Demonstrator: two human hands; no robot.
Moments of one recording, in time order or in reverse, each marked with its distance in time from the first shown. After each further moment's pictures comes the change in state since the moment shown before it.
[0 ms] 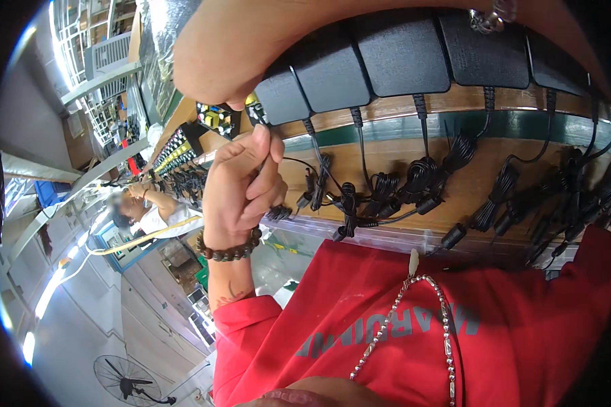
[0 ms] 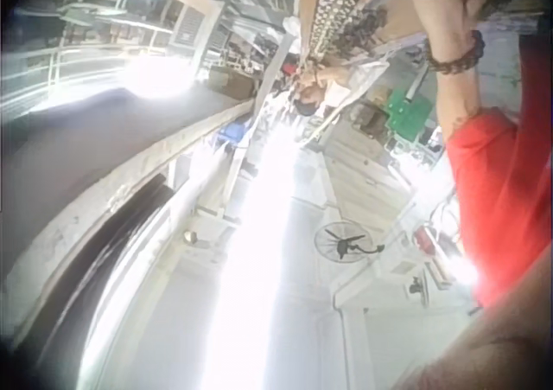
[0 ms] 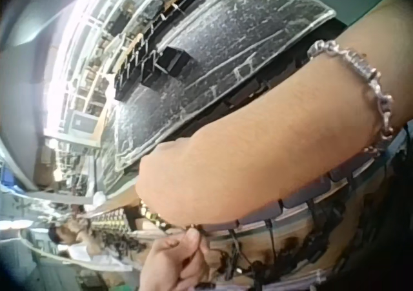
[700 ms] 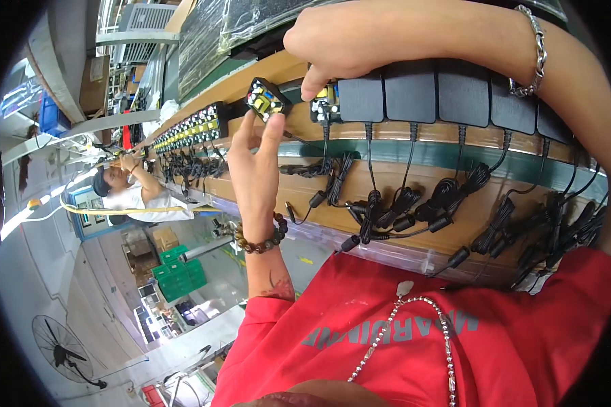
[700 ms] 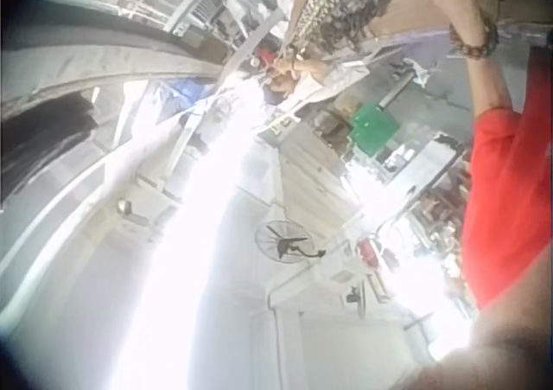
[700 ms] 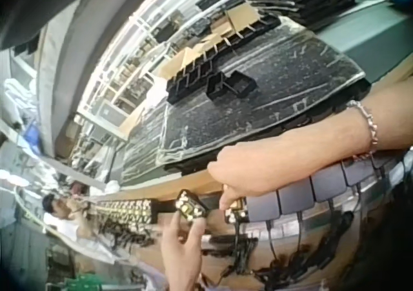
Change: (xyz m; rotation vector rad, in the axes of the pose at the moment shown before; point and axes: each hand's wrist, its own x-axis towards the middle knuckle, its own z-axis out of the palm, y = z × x) left_hand 0.014 -0.044 -0.024 0.641 0.914 0.736; right_hand -0.036 -0.008 -0.027 0.321 -0.057 0.299
